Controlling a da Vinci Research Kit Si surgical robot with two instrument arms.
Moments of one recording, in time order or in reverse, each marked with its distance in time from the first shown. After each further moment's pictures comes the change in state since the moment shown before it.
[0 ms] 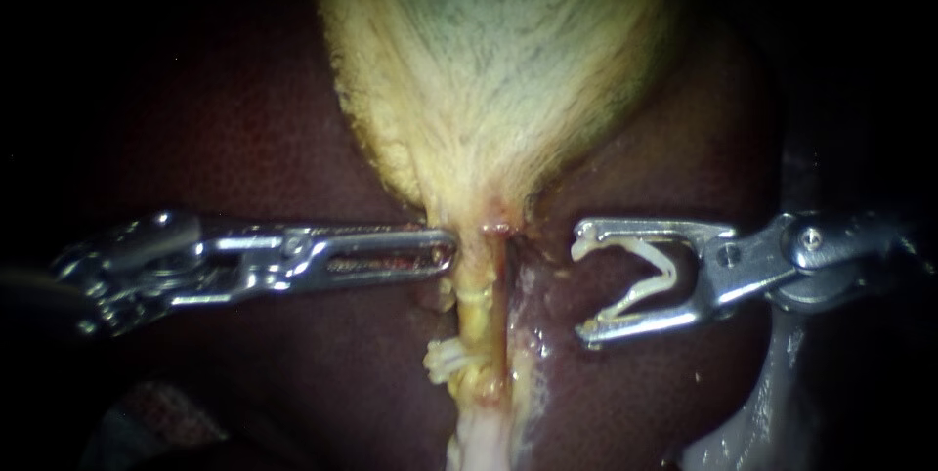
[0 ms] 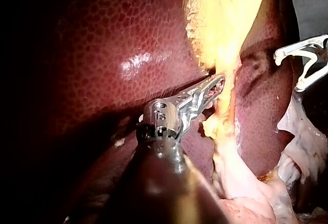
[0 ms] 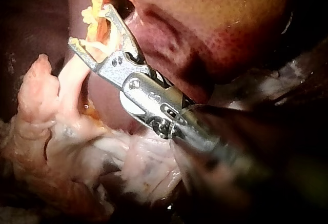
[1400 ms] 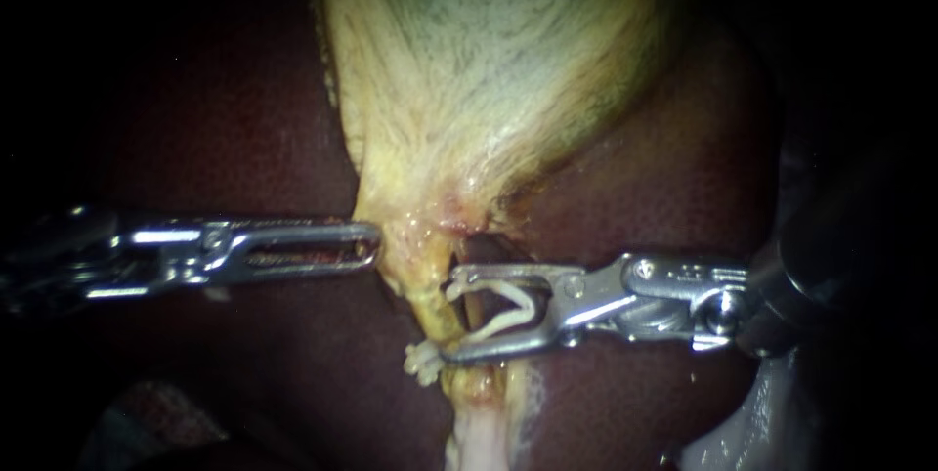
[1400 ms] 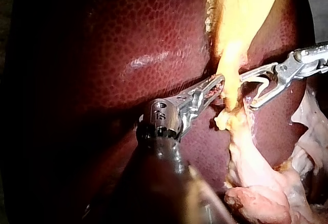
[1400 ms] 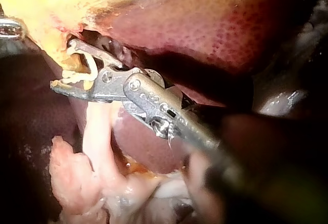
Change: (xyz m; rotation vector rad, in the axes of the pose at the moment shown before) right arm -0.009 0.004 0.015 0.037 -0.022 0.318; left arm -0.001 0.001 -0.007 -0.013 -0.007 -0.005
